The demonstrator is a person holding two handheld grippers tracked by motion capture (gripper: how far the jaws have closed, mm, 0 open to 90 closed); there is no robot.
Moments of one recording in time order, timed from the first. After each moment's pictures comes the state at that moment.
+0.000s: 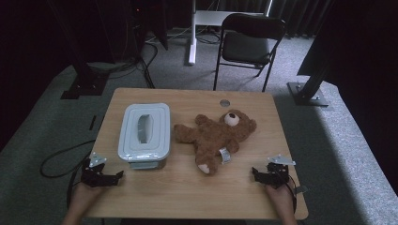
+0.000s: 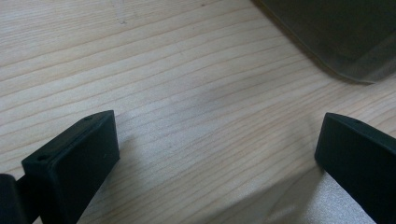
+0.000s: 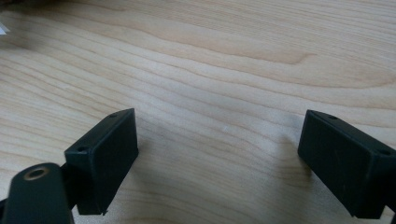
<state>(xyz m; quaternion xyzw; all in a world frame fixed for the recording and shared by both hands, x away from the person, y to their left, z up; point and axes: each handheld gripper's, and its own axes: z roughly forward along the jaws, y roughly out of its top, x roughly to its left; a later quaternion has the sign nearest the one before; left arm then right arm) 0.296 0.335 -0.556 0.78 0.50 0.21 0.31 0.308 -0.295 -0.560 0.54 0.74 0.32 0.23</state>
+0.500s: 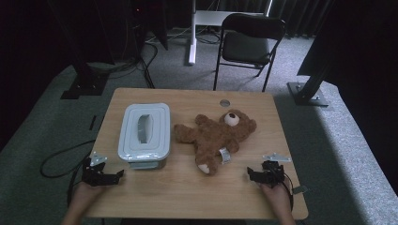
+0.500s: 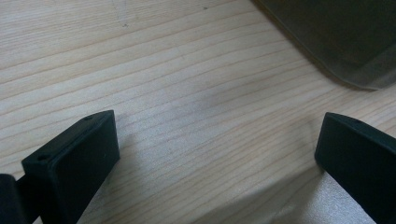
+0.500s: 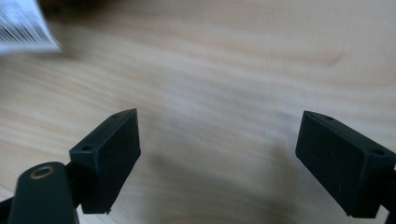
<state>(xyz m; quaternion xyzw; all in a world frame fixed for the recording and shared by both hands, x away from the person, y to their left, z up) 0.299 0.333 -0.556 0.77 0.51 0.22 0.31 0.306 -0.272 -0.541 0.55 0.74 0.32 0.21</state>
